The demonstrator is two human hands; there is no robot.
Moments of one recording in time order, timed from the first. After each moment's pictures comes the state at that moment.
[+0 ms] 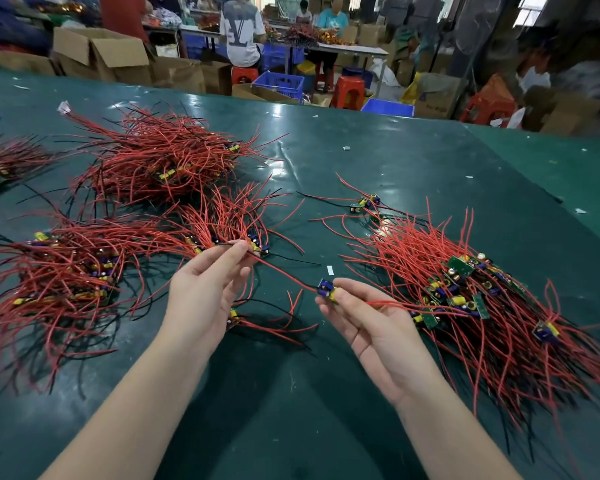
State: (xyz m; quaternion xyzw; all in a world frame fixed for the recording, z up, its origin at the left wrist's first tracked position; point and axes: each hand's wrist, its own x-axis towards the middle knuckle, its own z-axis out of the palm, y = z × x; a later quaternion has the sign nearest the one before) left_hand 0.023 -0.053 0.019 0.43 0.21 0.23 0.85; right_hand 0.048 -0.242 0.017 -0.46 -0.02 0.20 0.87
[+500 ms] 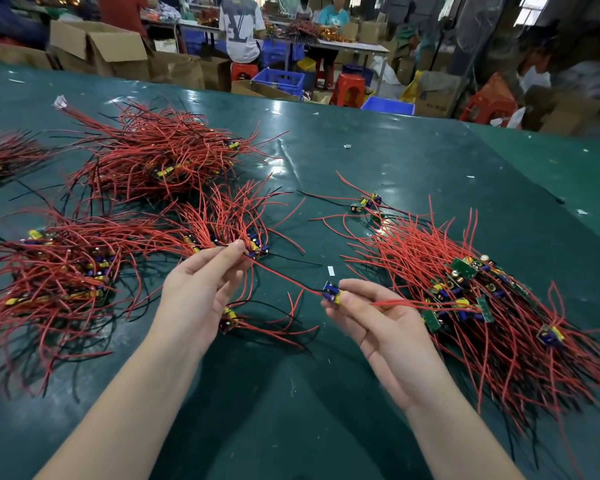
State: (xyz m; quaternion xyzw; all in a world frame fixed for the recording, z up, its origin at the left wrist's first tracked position) left_hand 0.023 -0.047 0.023 0.44 0.23 0.21 0.85; right_hand 0.049 -0.247 0.016 -0.49 -0.05 0.18 0.85
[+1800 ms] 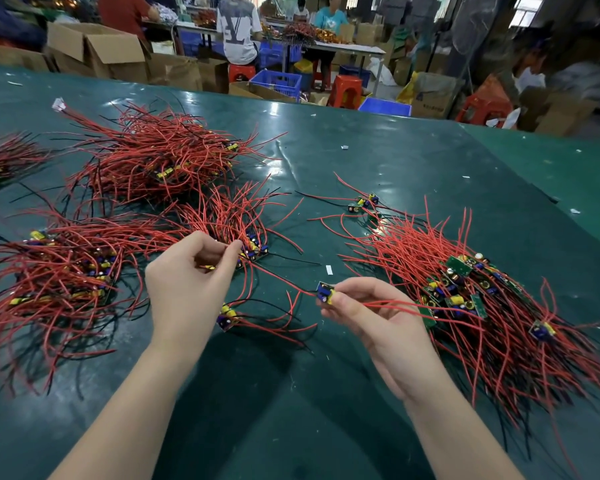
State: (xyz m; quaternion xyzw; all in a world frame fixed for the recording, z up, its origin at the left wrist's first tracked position) left_hand 0.017 -0.039 0.012 0.79 0.17 0.43 0.41; right_hand 0.049 -0.250 0.016 -0.59 -0.15 0.12 0.79
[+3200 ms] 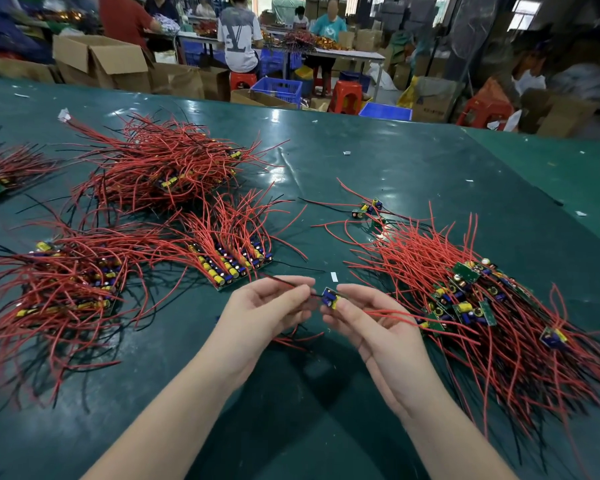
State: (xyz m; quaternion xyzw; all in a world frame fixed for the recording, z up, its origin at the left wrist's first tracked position) left_hand 0.015 -0.083 0.012 0.54 0.08 0.06 0.84; right_hand 0.048 -0.239 0.005 -0.54 -0.09 0.12 0.83
